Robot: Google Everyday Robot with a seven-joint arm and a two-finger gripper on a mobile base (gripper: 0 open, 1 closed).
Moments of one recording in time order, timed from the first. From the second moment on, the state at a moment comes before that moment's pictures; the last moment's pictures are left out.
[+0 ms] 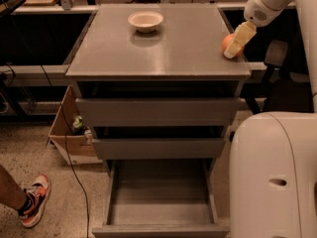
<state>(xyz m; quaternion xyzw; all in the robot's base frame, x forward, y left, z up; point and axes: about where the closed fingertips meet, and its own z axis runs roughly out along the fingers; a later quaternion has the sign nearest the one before) 0.760 -0.256 0.922 -0.50 0.82 -0.03 0.28</state>
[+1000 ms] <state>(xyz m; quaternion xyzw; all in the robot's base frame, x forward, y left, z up) 0.771 -0.250 0.906 -0.45 0.84 0.03 0.31</state>
